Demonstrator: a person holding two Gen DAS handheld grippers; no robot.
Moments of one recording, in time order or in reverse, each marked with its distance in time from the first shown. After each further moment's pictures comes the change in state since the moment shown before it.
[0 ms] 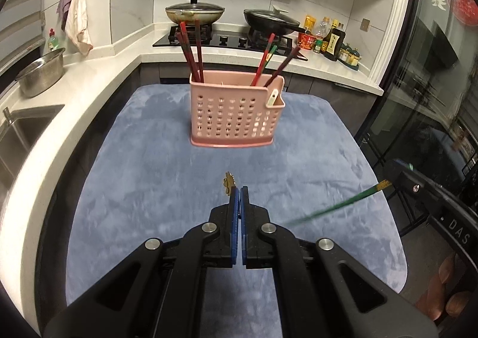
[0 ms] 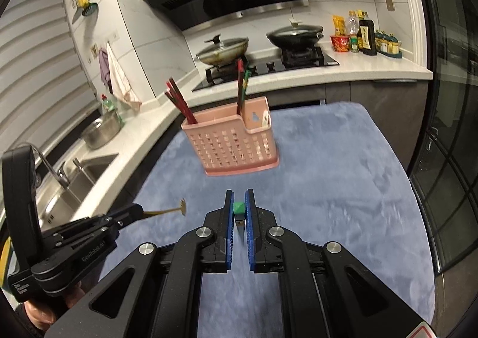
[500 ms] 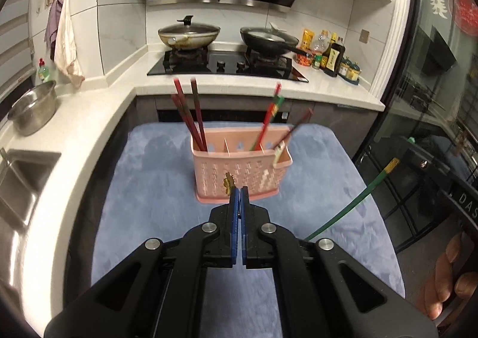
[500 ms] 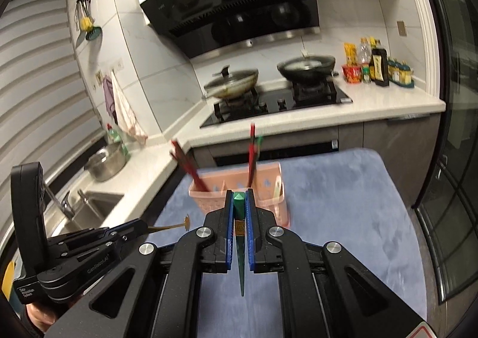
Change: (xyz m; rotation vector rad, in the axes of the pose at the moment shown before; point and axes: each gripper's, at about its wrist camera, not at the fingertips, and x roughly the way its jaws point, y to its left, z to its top) left arm 0.010 0.013 0.100 0.039 -0.043 -0.005; right arm 0.022 0.007 0.101 -0.013 -0.117 0.041
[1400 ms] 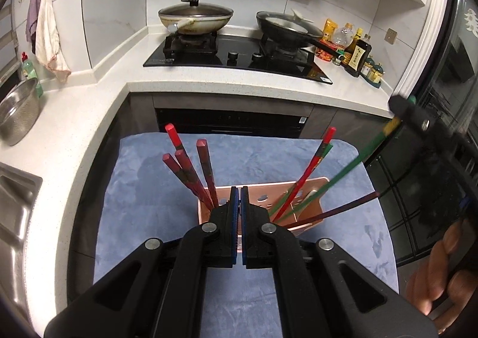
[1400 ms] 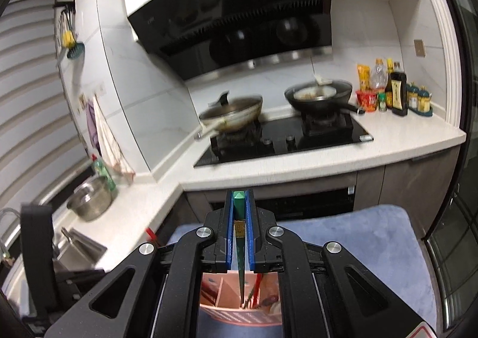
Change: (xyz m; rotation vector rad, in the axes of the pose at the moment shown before) left arm 0.112 0.038 0.091 -0.060 0.121 0.009; right arm 0.138 0.012 0.100 -0.012 -0.058 -0.015
